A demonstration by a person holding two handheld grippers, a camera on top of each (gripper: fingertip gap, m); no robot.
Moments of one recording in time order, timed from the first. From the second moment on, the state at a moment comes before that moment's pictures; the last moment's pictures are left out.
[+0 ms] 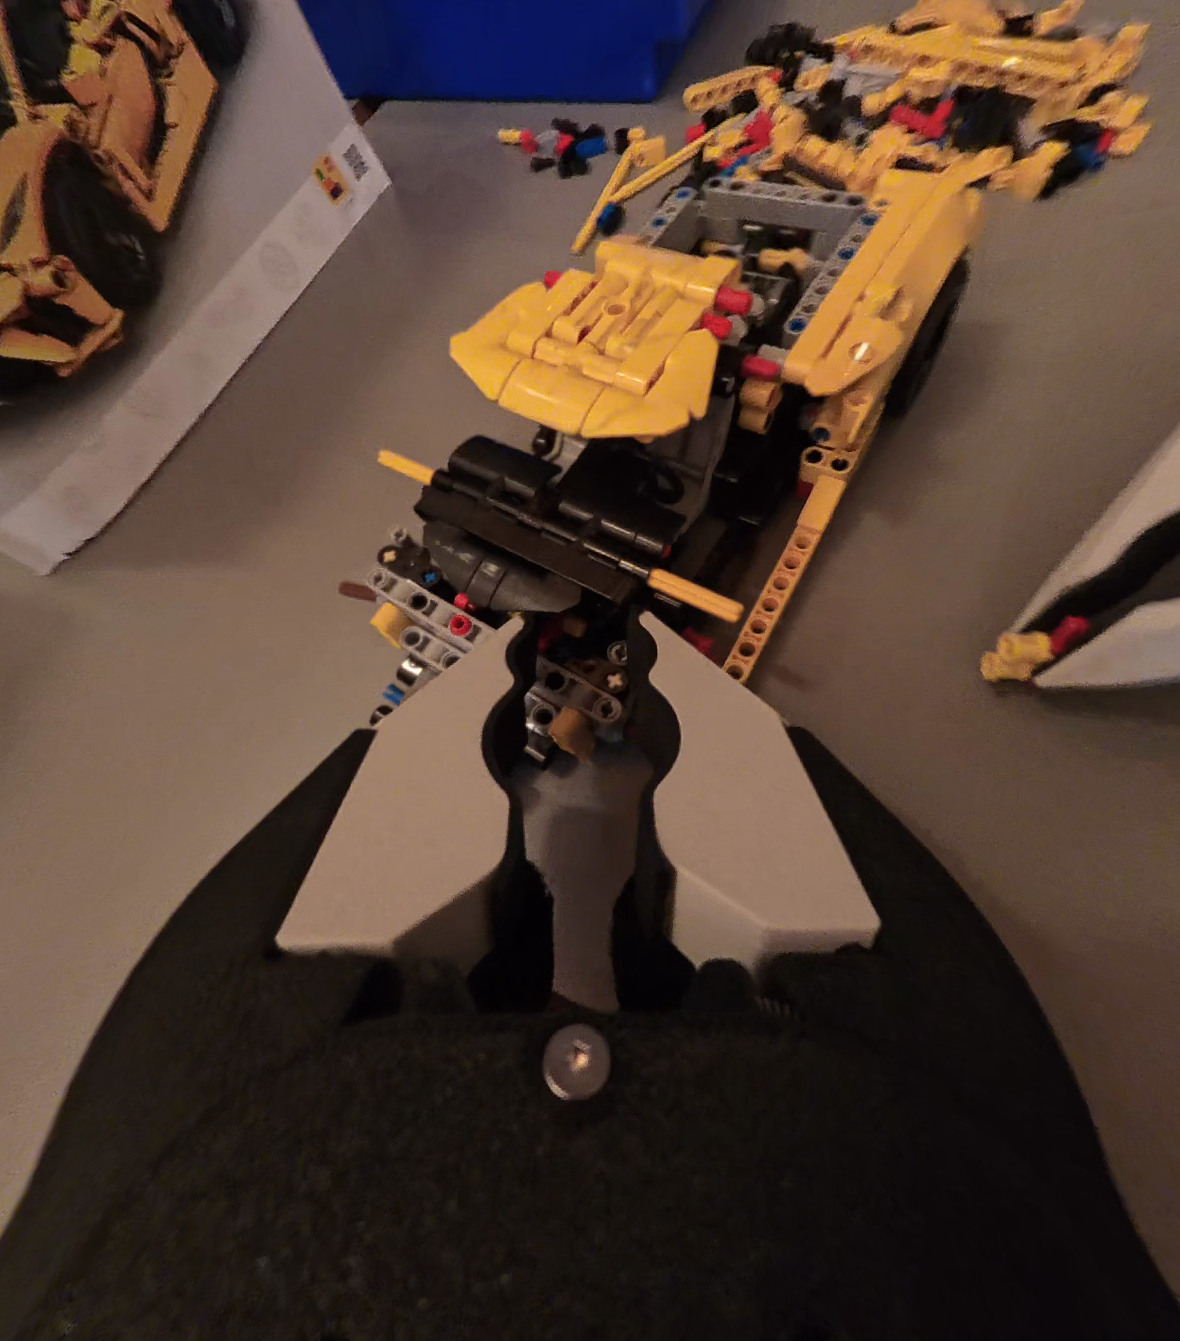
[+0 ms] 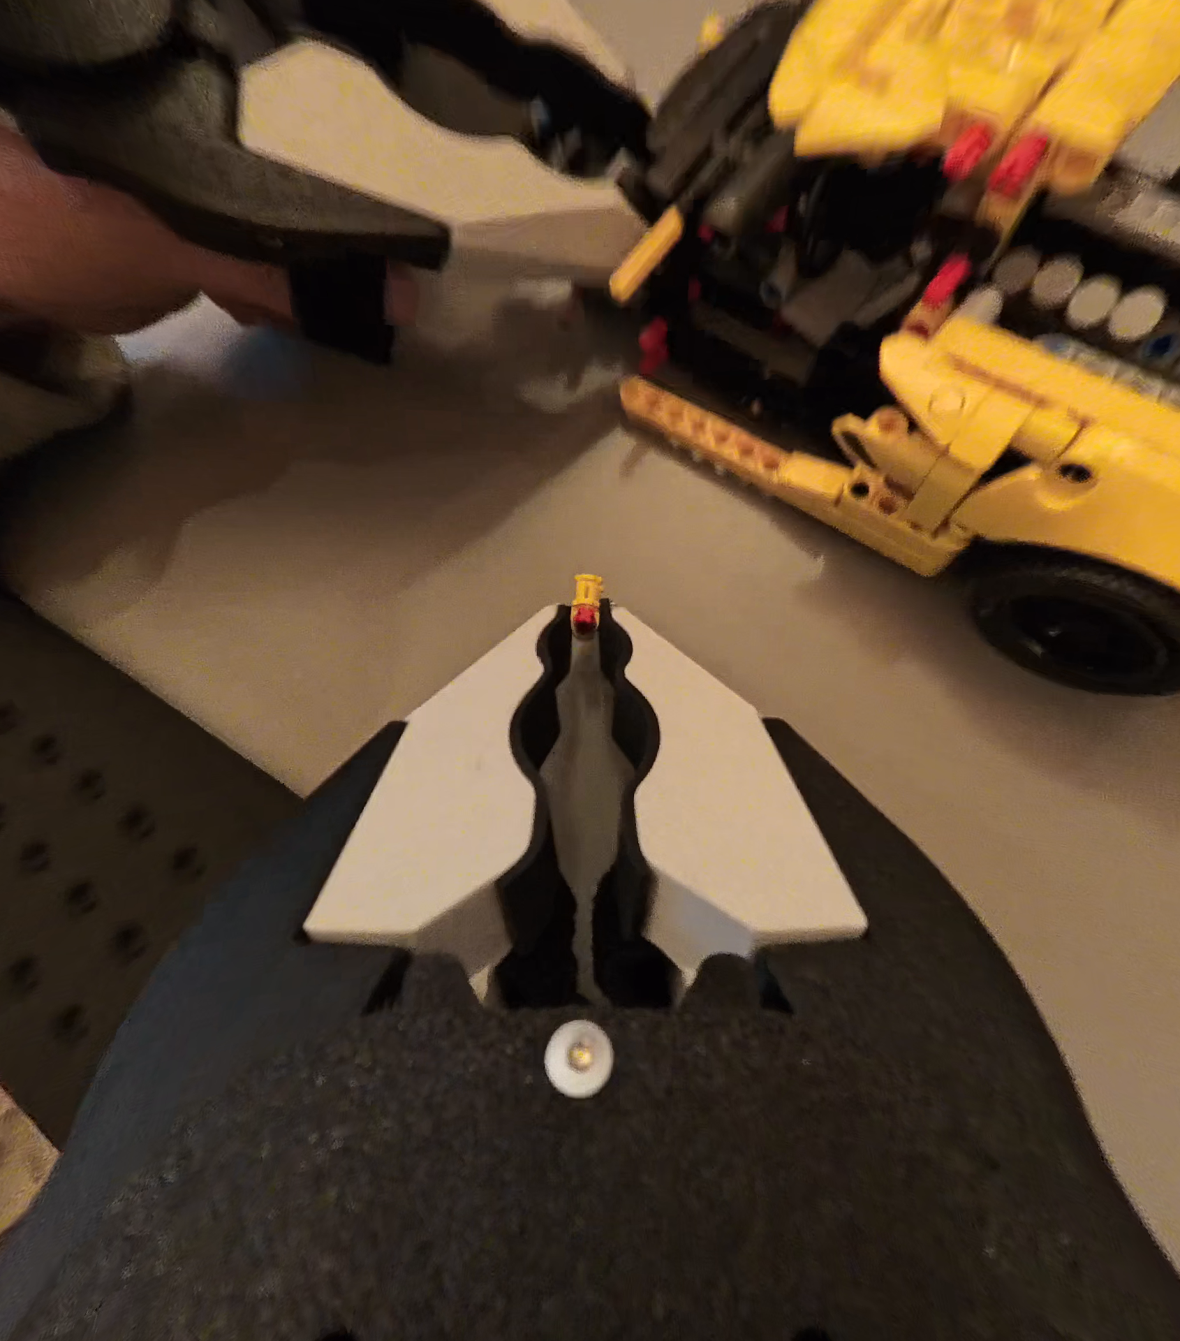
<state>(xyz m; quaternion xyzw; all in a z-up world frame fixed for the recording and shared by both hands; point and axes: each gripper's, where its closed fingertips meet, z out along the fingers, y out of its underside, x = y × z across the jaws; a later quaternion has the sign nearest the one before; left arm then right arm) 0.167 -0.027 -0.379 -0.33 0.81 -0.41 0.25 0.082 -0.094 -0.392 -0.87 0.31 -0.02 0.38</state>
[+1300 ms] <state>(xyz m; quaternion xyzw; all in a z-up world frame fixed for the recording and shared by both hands) 0.077 -0.093 -0.280 -0.25 0.71 -0.66 0.01 0.082 -0.085 -0.281 -0.63 0.22 0.28 0.69</state>
